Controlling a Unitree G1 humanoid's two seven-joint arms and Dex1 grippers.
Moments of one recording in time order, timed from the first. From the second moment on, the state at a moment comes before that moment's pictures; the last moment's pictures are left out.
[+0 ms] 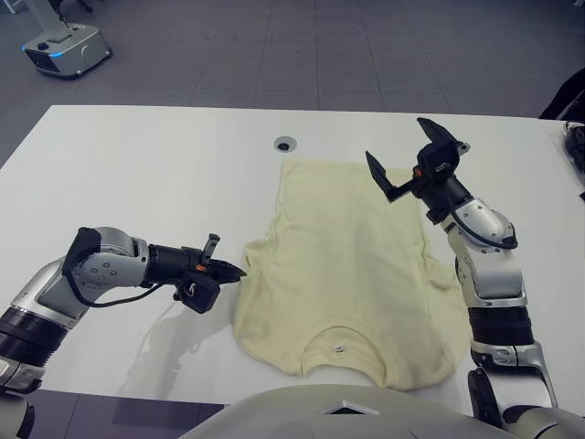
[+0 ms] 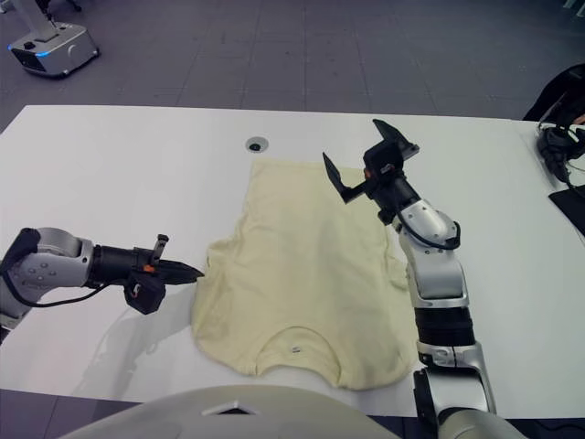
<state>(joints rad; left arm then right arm) -0.16 1.06 -0.32 -0.08 0.06 -0.71 -1.04 -0.25 -0.39 -0.02 -0.10 0.10 0.08 0.41</state>
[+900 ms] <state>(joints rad) -0.28 0.84 -0.43 -0.20 0.13 -0.51 -1.12 -0.22 -0.38 -0.01 -0.13 0.06 0.08 0.39</state>
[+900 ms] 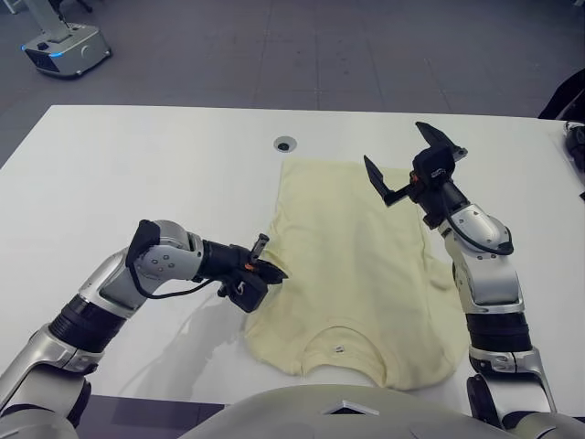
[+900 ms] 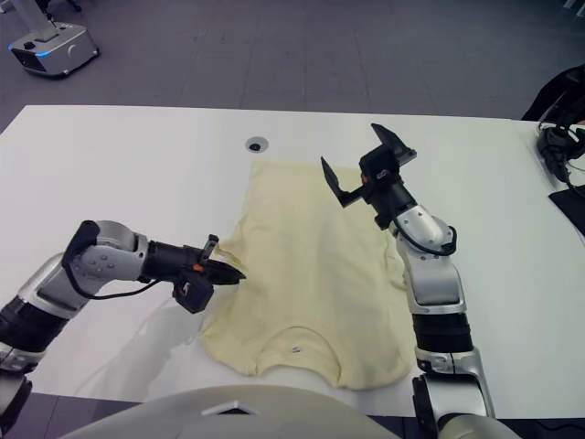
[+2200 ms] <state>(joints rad) -0.25 0.68 -0.50 -0.10 0.19 -0.49 -1.05 -0.22 -0.38 0.01 -0.14 0.05 0.10 0.38</state>
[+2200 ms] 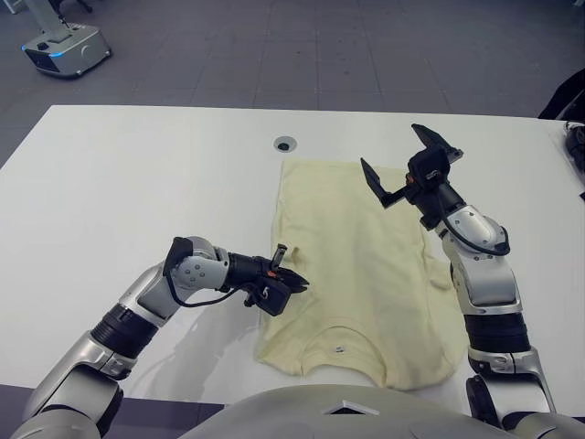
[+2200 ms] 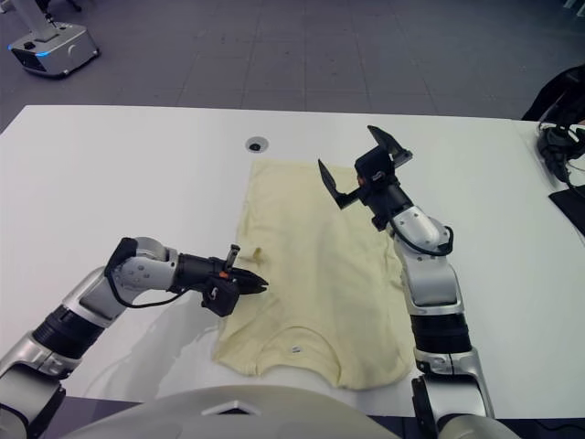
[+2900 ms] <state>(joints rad) -0.09 0.78 -0.30 -0.08 -0.03 -0.45 -1.04 -0.22 -0.38 0.00 -0.13 0.06 0.10 0.40</state>
